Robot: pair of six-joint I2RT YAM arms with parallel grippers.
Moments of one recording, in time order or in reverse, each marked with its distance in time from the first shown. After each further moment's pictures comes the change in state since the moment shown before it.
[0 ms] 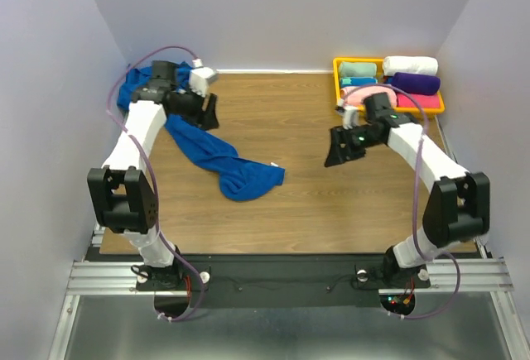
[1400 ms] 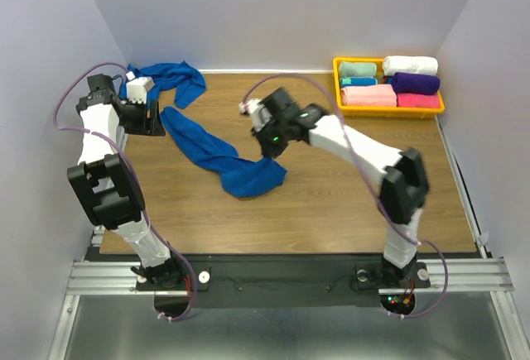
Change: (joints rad) left arm 0.480 0.105 0.020 -0.091 -0.048 0.032; right arm 0.680 0.495 0.589 0.046 0.497 -0.010
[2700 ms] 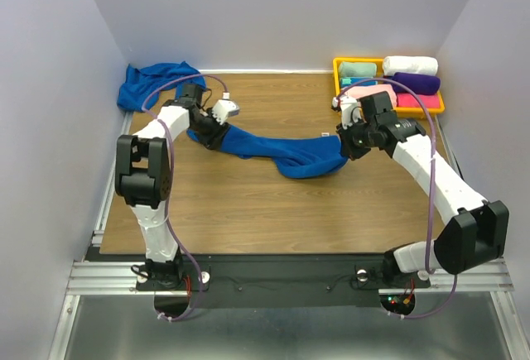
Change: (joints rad) left arm -0.453 0.164 -0.123 0.247 -0.116 0.282; right arm -0.502 -0.641 -0.543 -0.022 -0.098 -0.134
